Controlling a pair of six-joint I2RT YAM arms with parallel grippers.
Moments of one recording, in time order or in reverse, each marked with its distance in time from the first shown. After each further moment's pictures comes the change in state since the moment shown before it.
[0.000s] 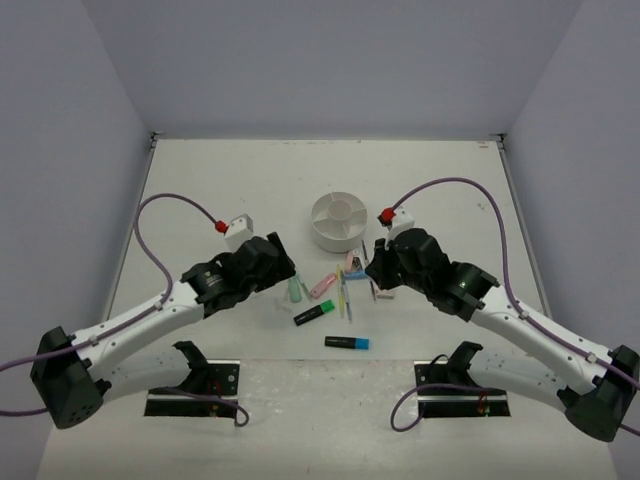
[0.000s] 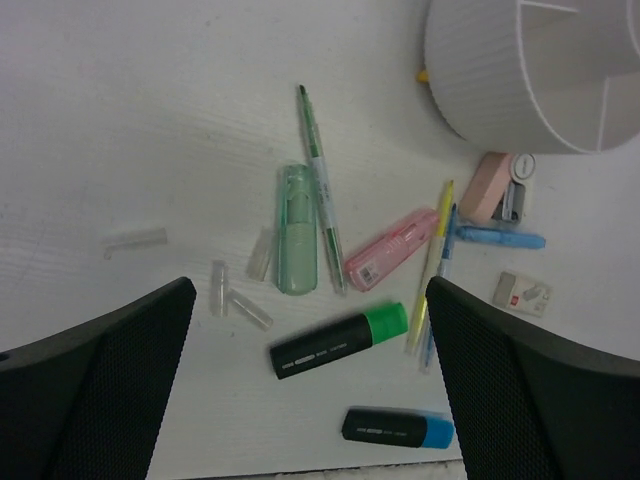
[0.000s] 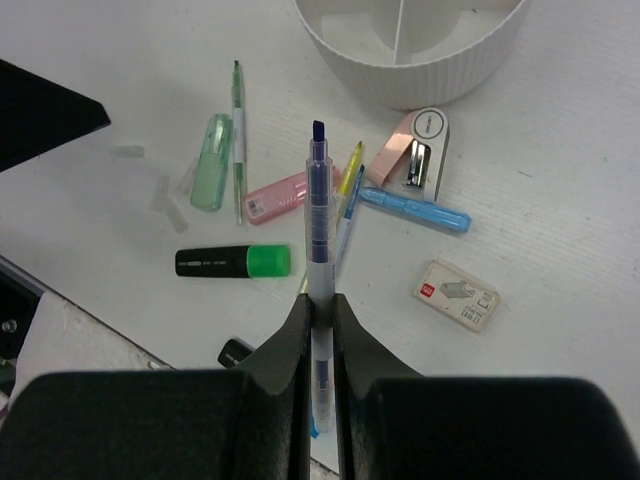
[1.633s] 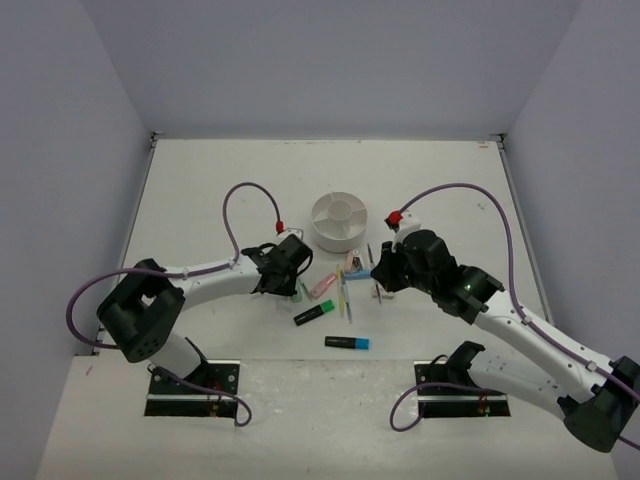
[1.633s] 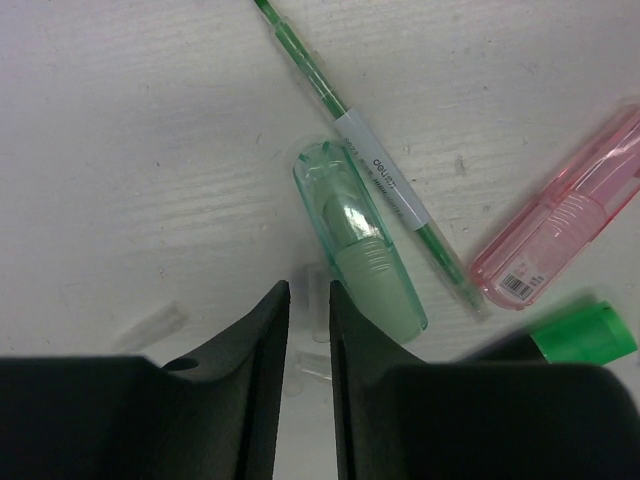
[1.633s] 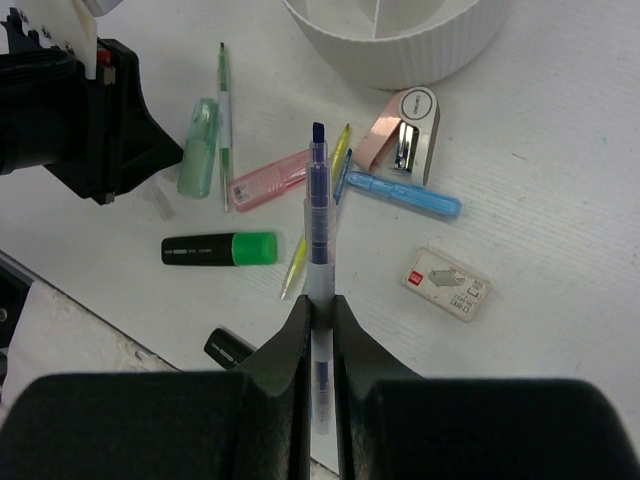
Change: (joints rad) left arm -0.001 0.539 0.096 0.085 0.135 0.417; right arm -0.074 -0.045 -0.062 0.009 -0.079 -0.027
